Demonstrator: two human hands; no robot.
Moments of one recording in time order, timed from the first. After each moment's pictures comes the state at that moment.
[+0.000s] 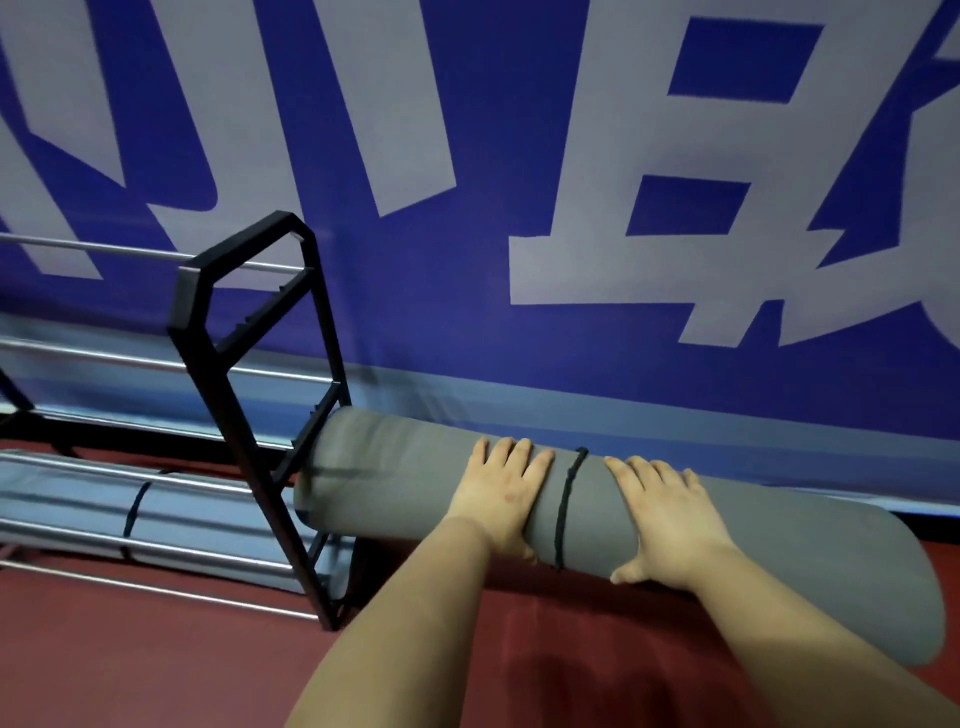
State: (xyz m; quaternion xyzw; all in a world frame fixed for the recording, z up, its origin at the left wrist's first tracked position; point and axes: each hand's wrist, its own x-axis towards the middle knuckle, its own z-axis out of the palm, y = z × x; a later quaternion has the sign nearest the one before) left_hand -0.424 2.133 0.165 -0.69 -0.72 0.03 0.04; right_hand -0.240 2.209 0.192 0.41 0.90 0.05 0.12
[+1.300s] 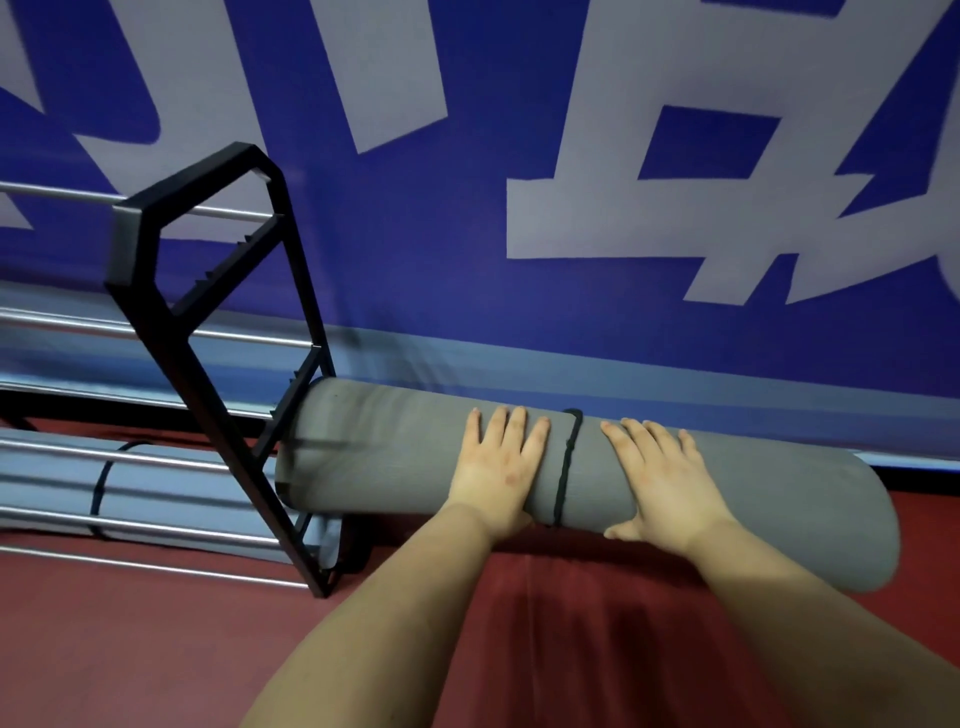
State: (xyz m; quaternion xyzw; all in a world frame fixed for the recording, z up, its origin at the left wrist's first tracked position) left_hand -0.421 2.129 0.148 -0.67 -0.74 0.00 0.03; right_hand -0.243 2.216 0.168 0.40 0.91 0.08 0.11
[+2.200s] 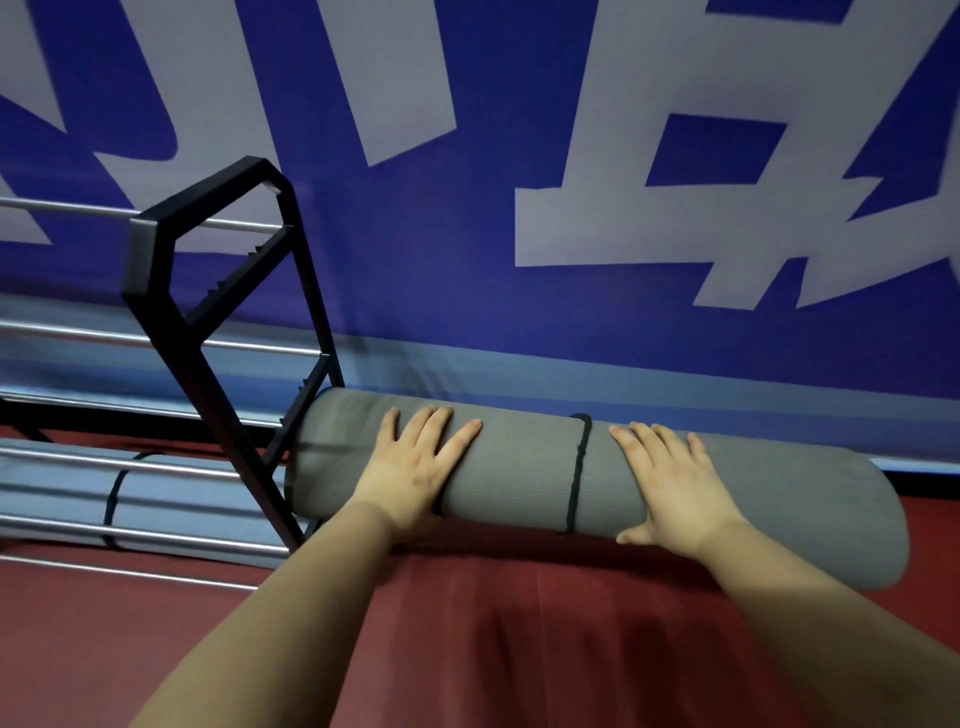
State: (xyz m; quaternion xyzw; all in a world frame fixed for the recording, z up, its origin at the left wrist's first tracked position) left_hand -0.511 2.086 0.142 -0.67 -0.73 0.05 0.08; right_hand -0.248 2.217 0.170 0.40 0.90 0.08 0.12
